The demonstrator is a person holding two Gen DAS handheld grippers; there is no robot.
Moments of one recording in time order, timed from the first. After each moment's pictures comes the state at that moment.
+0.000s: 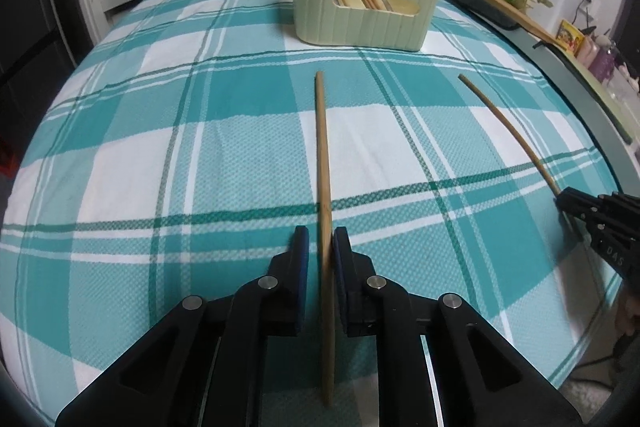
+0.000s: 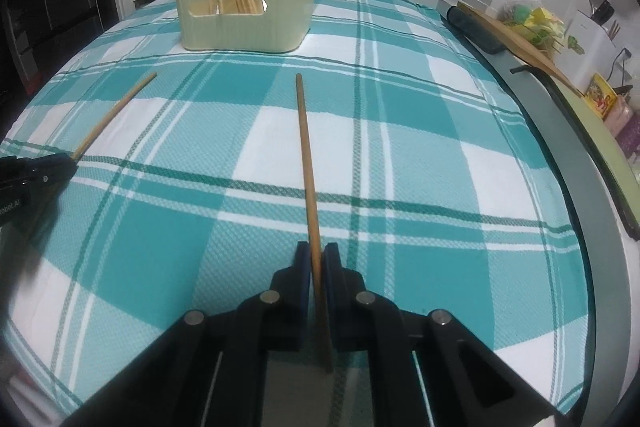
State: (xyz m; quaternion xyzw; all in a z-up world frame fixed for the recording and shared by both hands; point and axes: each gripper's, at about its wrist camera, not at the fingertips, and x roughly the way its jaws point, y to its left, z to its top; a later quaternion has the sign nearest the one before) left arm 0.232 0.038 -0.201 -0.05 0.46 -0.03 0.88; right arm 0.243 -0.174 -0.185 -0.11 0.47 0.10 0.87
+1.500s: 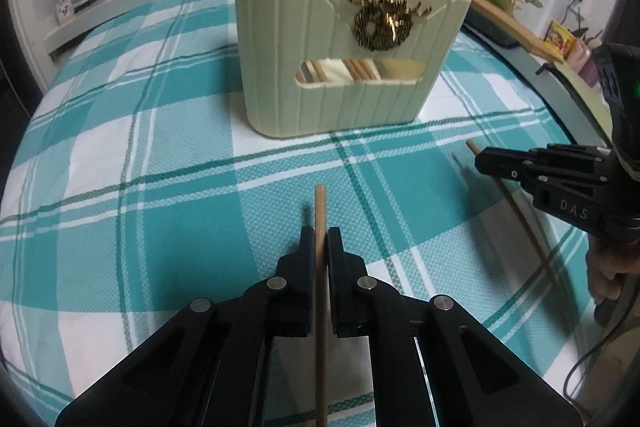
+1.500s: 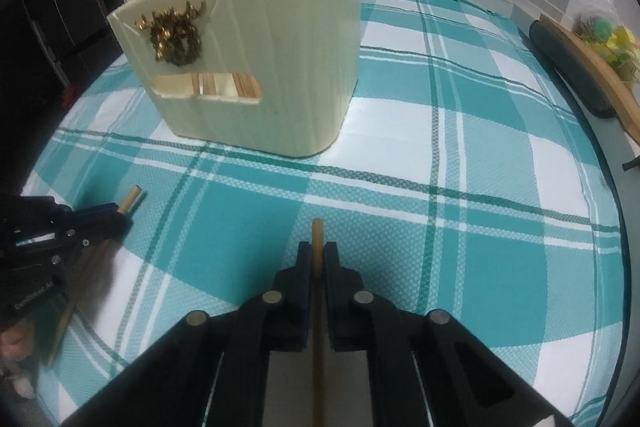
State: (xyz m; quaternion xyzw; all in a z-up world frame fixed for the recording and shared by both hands) left arm 0.358 0.029 -0.171 -0.03 0.46 -0.08 0.89; right arm 0.404 -0.127 -0.179 -0.06 0.49 0.20 0.85
